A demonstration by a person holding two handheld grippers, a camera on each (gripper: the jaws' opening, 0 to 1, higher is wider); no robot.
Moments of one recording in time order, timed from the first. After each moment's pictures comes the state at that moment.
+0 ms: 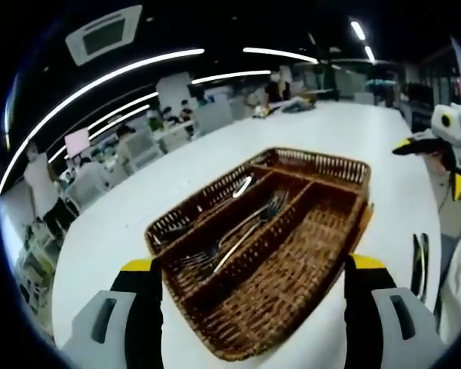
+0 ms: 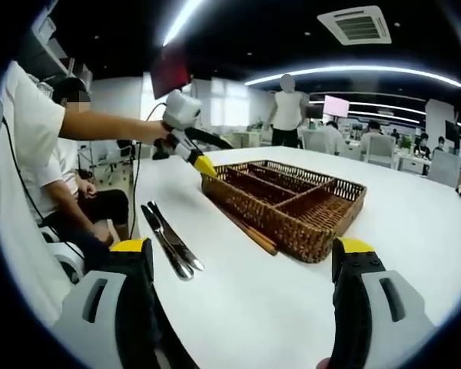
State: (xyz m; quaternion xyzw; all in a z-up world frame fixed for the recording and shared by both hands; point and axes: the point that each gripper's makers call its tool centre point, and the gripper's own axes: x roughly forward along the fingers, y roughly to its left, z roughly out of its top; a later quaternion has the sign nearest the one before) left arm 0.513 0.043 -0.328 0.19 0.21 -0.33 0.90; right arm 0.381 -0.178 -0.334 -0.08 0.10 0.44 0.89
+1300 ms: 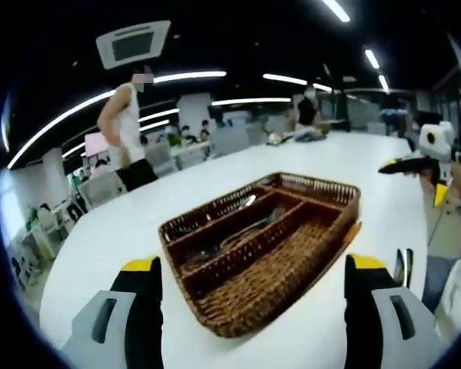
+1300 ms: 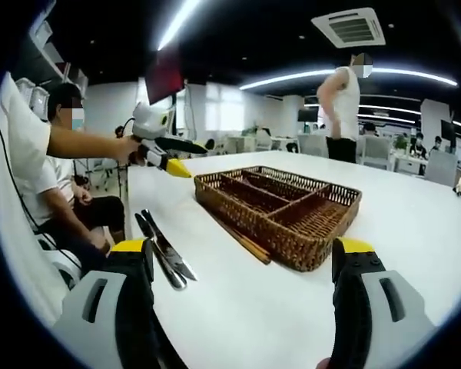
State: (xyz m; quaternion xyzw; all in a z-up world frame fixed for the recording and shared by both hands) left arm 0.490 0.072 -0.307 0.12 0.14 -0.31 0.93; right arm 0.395 -0.176 -0.322 -0.07 0.09 0.43 0.89
